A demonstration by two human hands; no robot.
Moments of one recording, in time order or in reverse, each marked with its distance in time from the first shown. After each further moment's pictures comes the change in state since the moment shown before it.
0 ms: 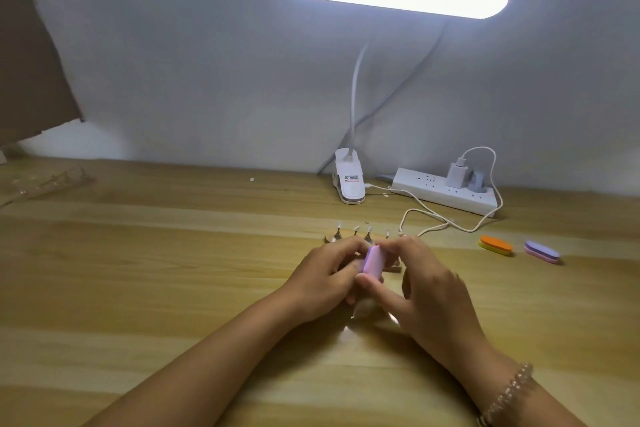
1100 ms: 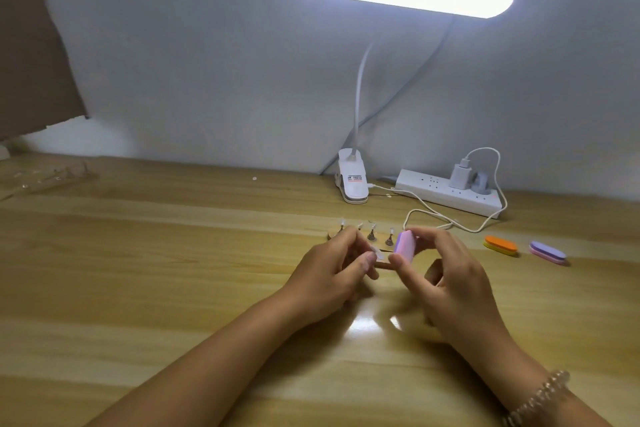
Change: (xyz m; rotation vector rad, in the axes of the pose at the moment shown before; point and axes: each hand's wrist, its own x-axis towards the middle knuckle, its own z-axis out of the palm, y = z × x) left_hand -0.007 -0.002 0.003 0.020 0.074 0.026; right_hand -0.003 0.014 -0.006 0.189 0.050 0.164
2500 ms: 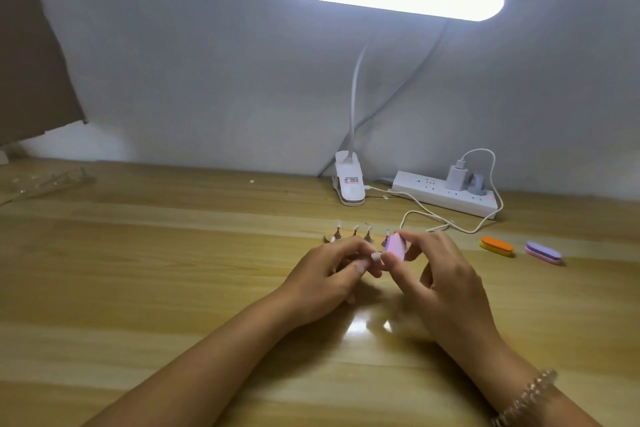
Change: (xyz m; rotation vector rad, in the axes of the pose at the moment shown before) left_hand 0.001 0.002 -0.001 0.005 -0.048 0.032; right_hand 0.000 -0.004 -0.002 -0.083 -0.041 -0.005
